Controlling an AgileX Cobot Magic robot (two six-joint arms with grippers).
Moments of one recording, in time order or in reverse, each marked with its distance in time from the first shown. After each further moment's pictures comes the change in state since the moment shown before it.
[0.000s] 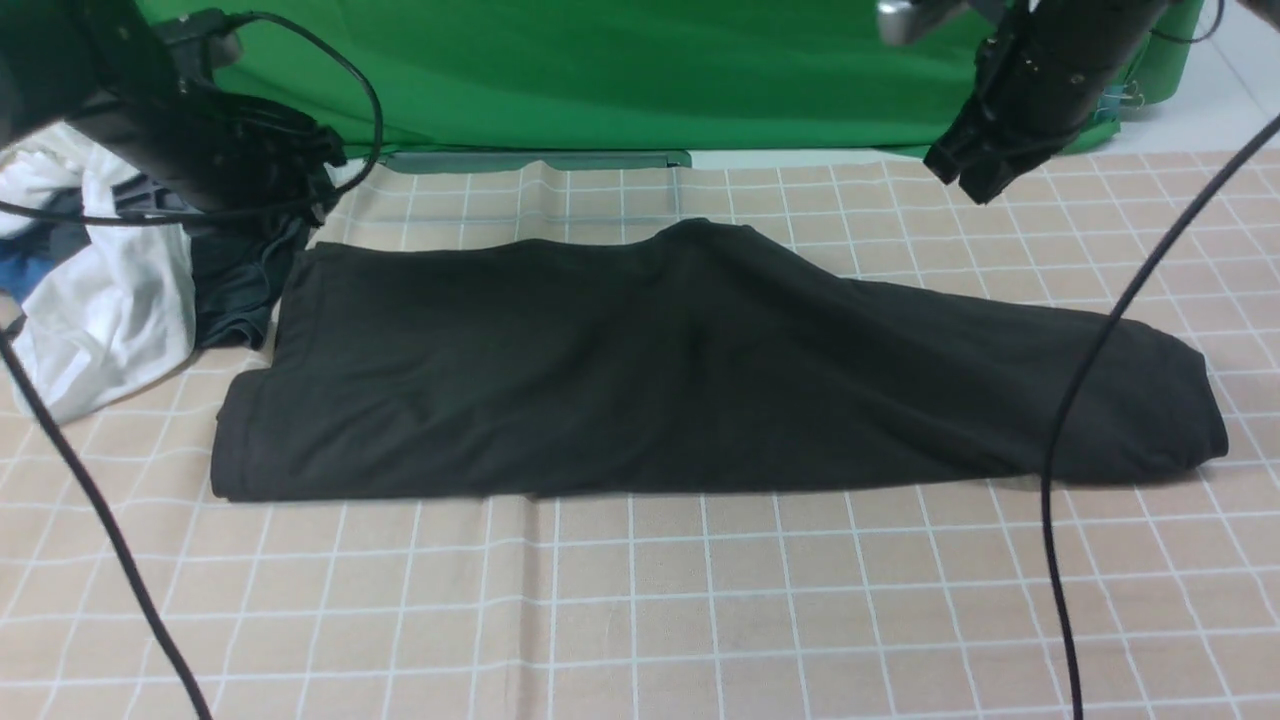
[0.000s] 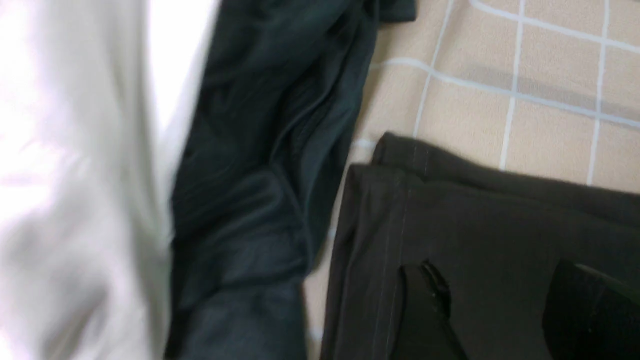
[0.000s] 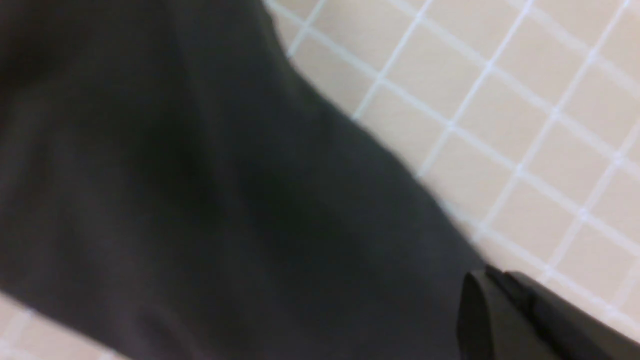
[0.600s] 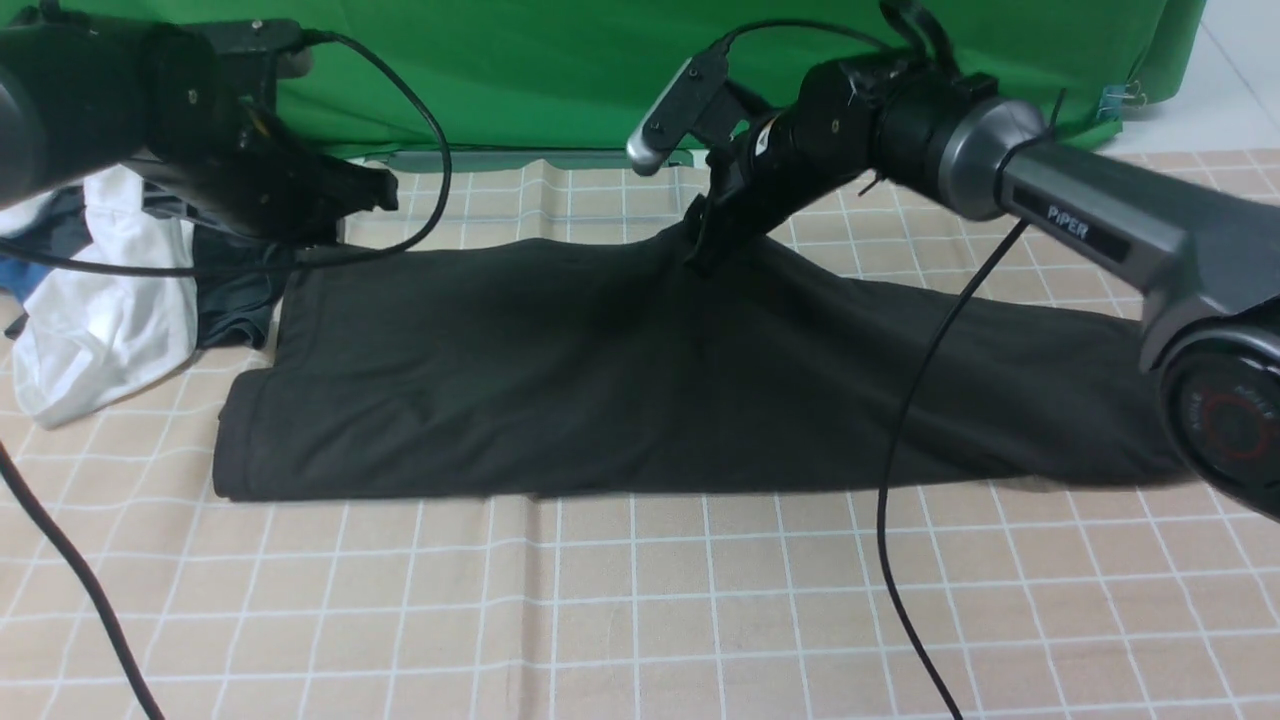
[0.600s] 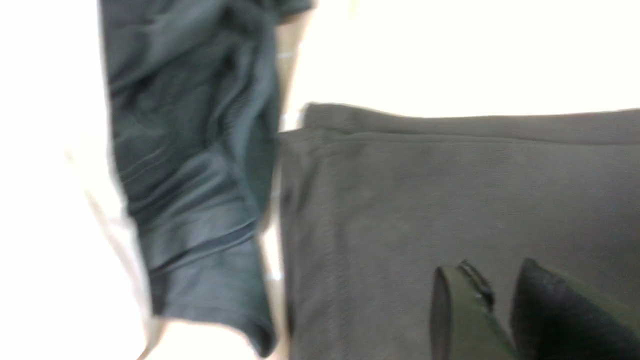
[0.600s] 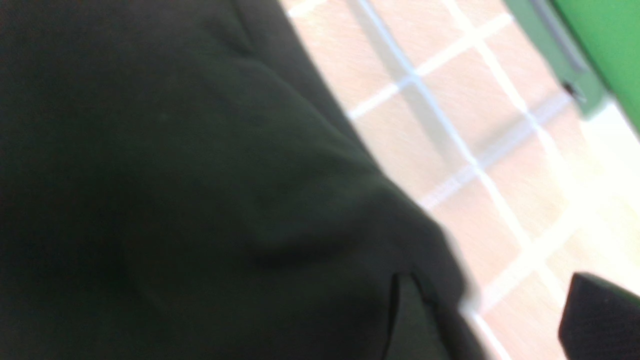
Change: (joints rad) right arm 0.222 0.268 -0.067 -0.011 -0.581 -0.194; left arm -0.129 -0.215 0.281 0.258 -0.145 -0.123
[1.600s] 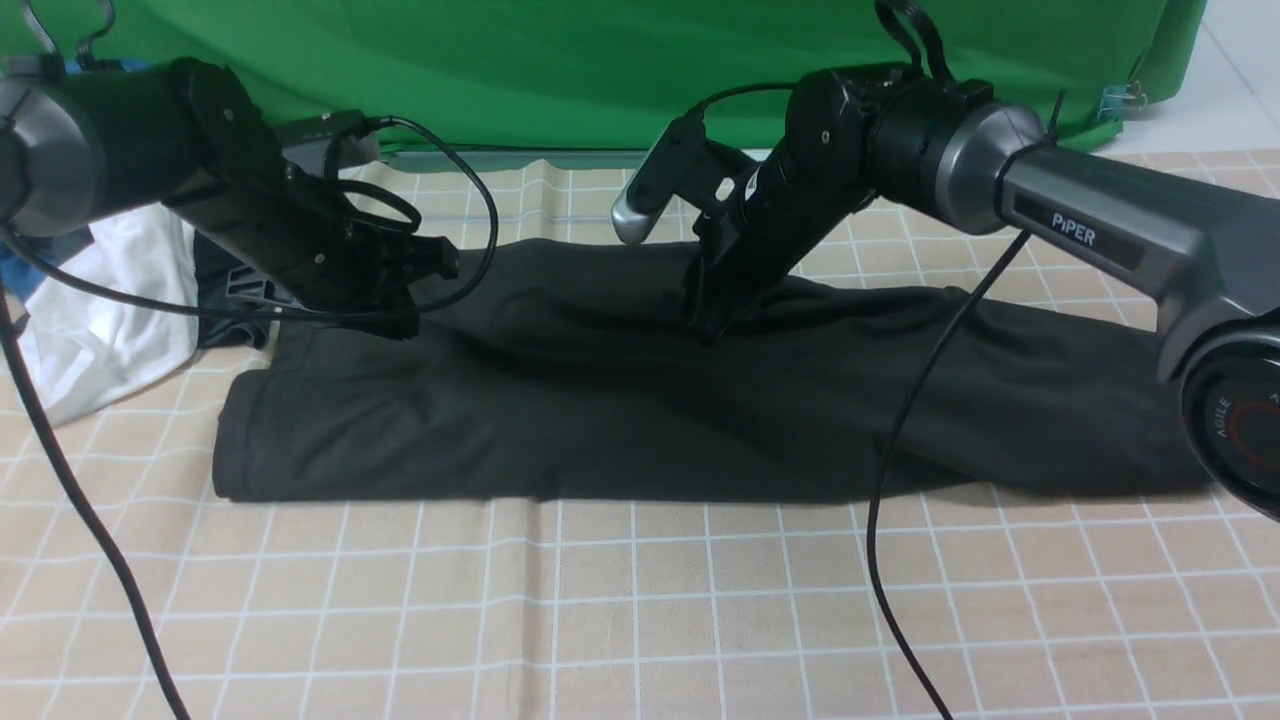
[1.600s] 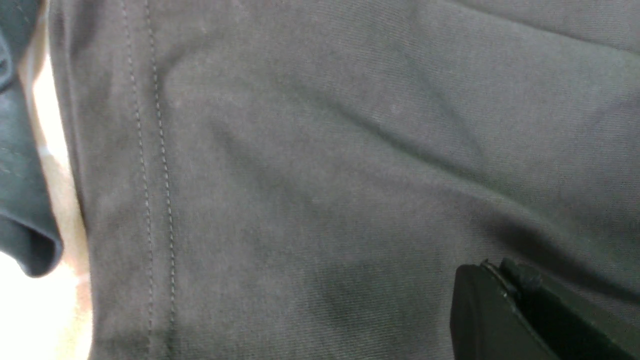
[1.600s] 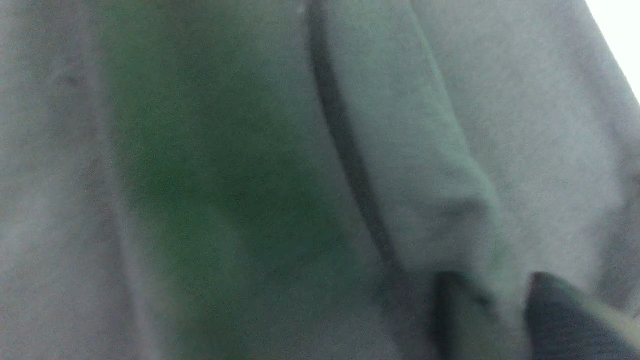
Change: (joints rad) right arm 0.034 -0.022 0.109 0.138 0.116 -0.157; left arm -0.008 0.091 -0.002 -0.392 0.135 0.294
